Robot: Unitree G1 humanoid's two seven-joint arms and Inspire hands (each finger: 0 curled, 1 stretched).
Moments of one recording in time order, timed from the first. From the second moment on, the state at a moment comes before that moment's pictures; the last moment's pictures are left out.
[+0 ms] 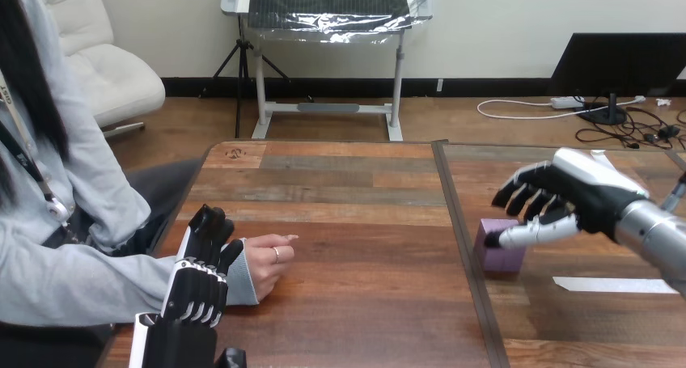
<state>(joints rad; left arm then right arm) 0.21 -0.03 -0.02 0.66 -0.50 -1.32 -0.61 -0.54 -0.68 0.23 0.78 -0.43 -0.30 0.29</state>
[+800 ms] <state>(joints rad) 0.18 -0.02 -0.01 0.66 -0.50 -1.30 -0.63 -0.57 -0.73 0.11 0.63 -0.39 -0.29 0.29</state>
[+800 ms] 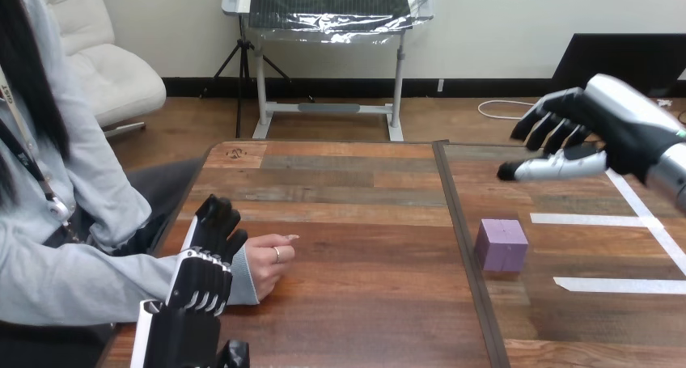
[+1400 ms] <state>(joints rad) 0.17 -0.02 0.00 0.67 -0.50 -1.30 -0.63 -0.60 -0.74 0.11 0.65 -0.39 -0.31 0.29</state>
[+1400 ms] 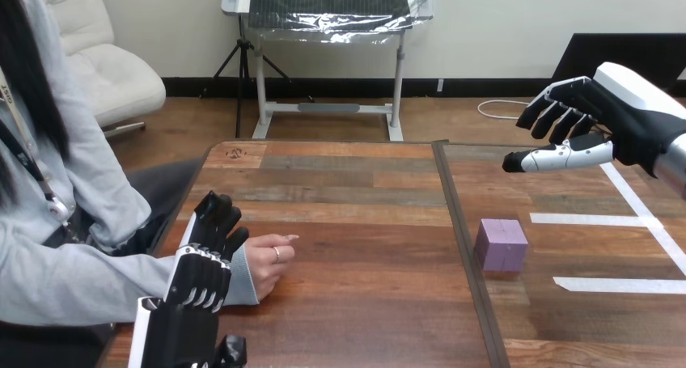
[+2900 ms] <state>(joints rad) 0.17 -0.03 0.01 0.67 -0.50 -1.28 -0.66 -0.78 -0.56 0.26 1.24 -0.48 -0.38 0.23</state>
